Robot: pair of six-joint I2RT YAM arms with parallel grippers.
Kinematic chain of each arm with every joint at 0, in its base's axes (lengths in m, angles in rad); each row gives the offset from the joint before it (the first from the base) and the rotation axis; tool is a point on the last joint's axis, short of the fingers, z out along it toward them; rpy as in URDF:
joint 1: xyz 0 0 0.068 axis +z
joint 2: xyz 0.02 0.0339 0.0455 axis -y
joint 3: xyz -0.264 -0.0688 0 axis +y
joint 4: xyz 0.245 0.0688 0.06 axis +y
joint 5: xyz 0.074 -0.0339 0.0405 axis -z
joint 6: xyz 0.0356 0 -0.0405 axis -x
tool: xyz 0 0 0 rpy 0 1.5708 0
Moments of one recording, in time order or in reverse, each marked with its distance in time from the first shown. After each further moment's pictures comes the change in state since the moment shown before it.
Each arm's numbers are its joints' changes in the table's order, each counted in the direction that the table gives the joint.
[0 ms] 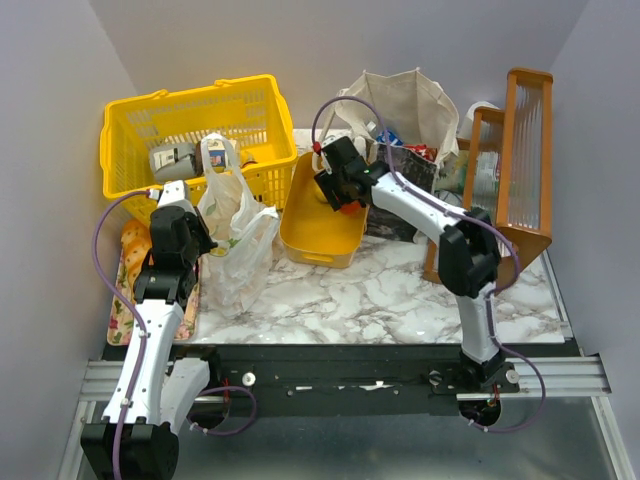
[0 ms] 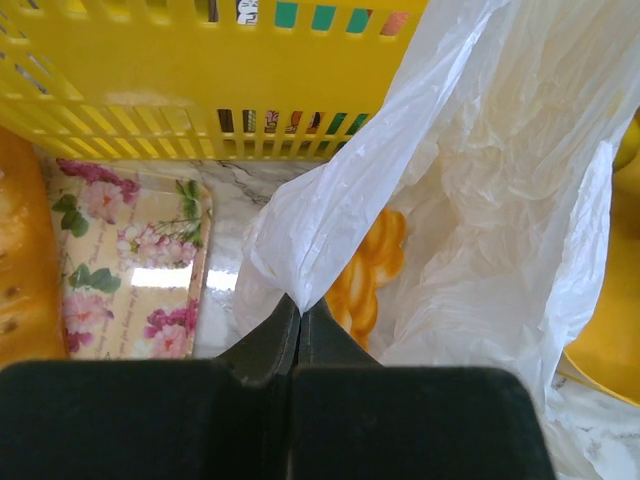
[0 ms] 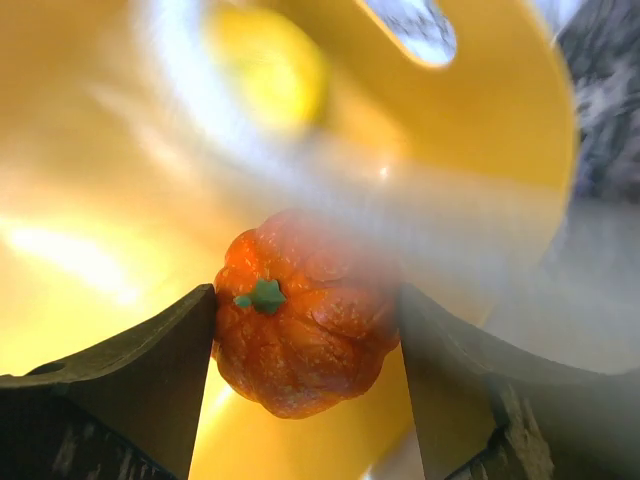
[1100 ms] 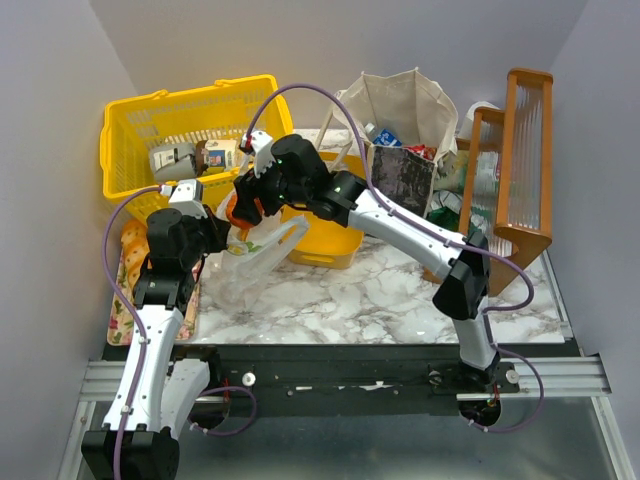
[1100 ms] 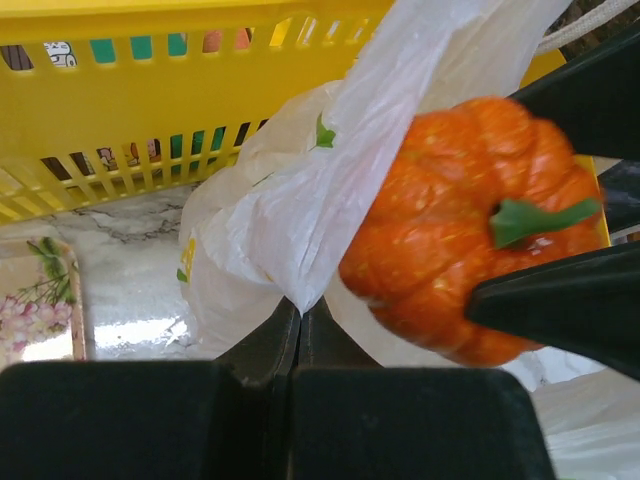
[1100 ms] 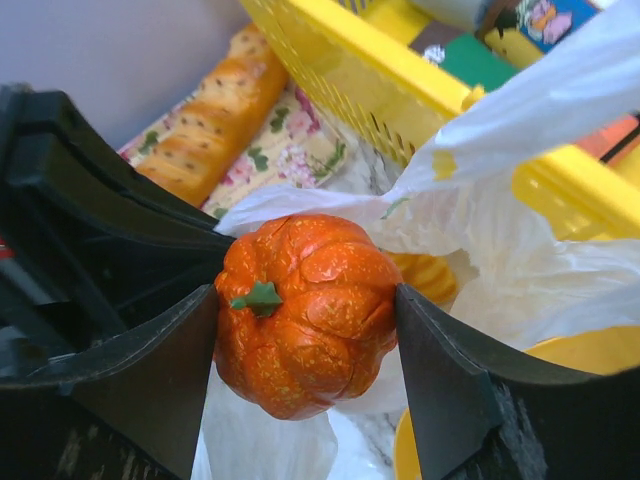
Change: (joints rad) left arm 0.000 0.036 0.021 -0.092 0.323 -0.015; right arm 0.302 0.082 -0.240 -0.162 -0.504 -0.211
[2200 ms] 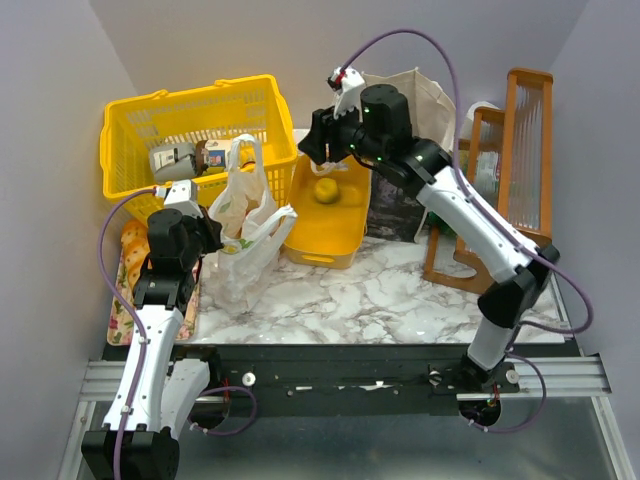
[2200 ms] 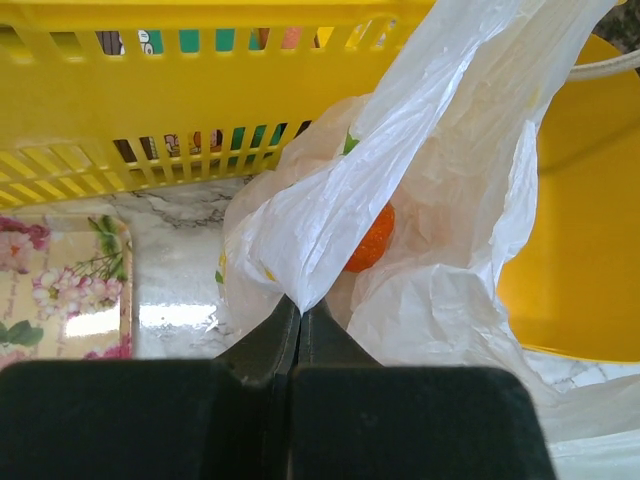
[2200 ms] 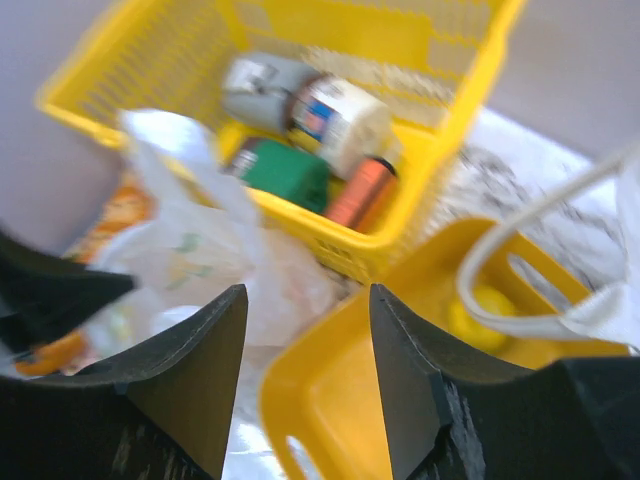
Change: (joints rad) left arm 0.000 0.000 0.000 0.023 -0.129 0.000; right arm -0.227 0.277 0.093 0.013 0.060 -0.020
